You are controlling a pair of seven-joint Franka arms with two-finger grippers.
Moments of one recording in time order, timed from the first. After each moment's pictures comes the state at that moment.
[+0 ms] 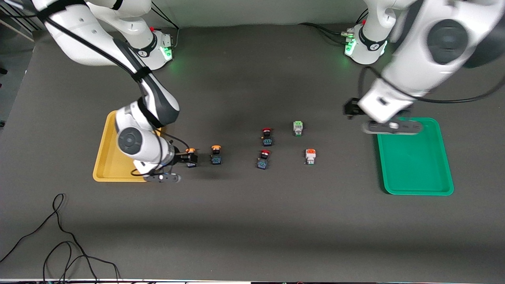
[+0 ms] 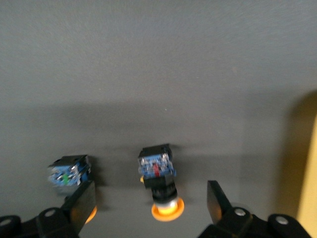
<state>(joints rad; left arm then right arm) -0.36 0.07 -0.08 -1.73 -0.02 1.71 -0.40 0.04 0.54 0.34 -1.88 -0.10 2.31 0.47</state>
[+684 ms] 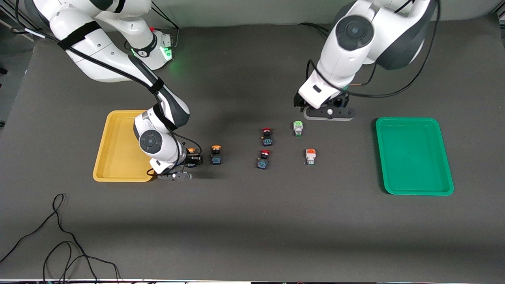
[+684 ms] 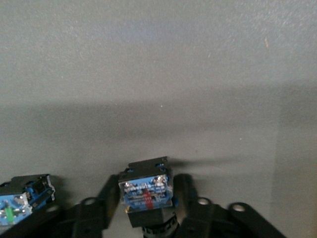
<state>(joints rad) -0.52 0.07 -0.08 -1.90 -0.04 1.96 -0.54 0.05 0.62 0.33 -1.94 -0.19 2.45 0.56</state>
